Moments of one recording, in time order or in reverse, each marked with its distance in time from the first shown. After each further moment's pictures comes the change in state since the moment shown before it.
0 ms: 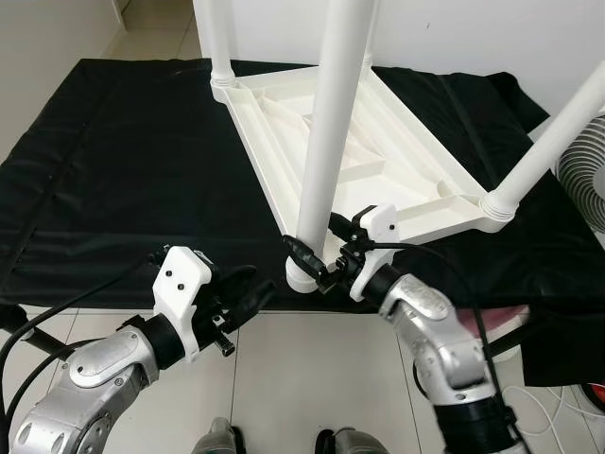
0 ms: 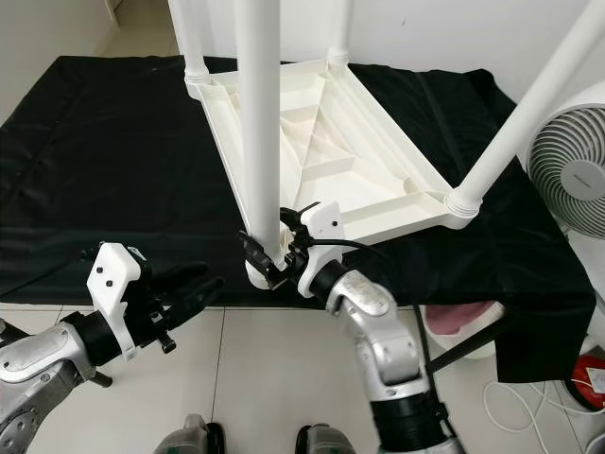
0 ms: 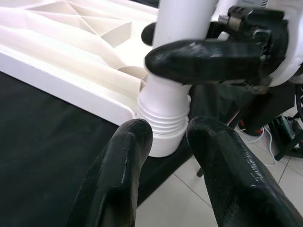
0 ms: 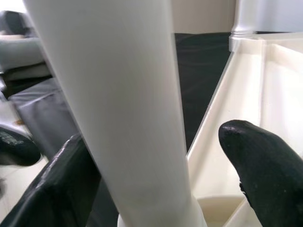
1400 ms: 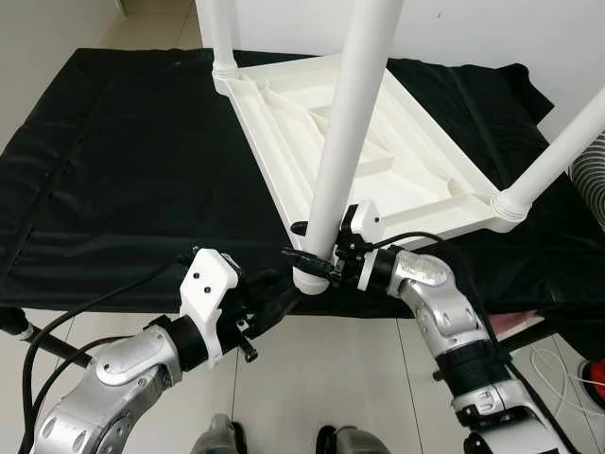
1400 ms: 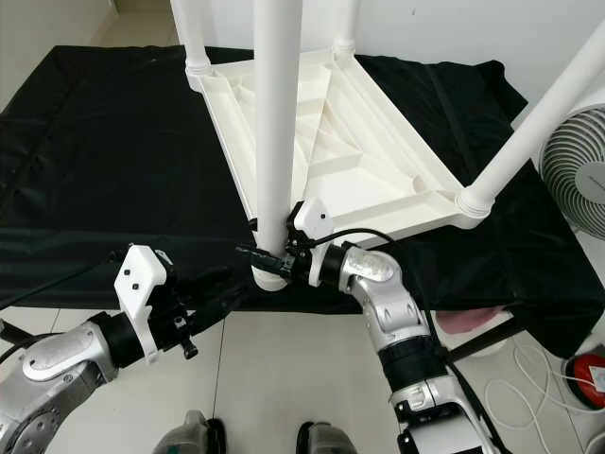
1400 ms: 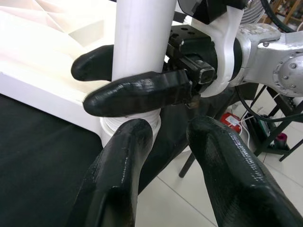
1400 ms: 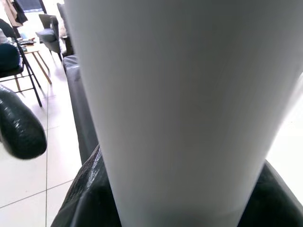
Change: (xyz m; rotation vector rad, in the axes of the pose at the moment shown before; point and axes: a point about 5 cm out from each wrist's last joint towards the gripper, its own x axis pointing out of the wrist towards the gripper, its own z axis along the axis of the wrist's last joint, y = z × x) left arm 0.015 -0.017 0.001 -0.025 -0.018 -0.083; right arm 0.024 -0.014 -0.019 -0.092 0.045 0.257
